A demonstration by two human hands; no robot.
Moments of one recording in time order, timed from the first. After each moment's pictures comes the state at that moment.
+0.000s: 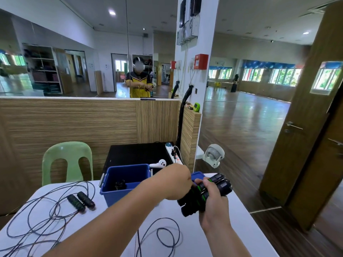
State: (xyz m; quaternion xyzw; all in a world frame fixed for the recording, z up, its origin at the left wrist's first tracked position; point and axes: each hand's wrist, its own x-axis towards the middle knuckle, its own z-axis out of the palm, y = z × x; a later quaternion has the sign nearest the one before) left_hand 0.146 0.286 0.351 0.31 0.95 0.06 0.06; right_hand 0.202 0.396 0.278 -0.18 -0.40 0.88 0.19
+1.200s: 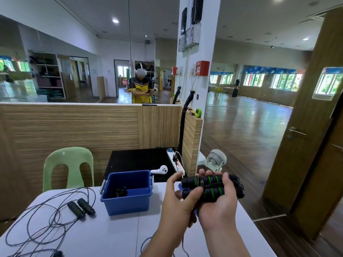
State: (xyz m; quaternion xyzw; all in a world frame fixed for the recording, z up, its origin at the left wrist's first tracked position) left_hand 0.194 0.299 0.288 0.07 0.60 0.80 0.05; right_hand 0.201 0.389 0.316 -0.06 -0.16 0.97 0.17
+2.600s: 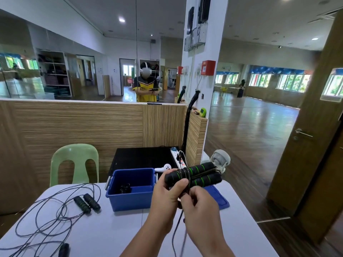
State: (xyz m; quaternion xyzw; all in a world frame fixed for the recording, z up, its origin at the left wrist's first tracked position) left_hand 0.178 0.269 0.289 0.09 0.55 0.83 0.00; right_hand 0.223 0.364 0.284 -0.03 -0.83 0.50 0.24
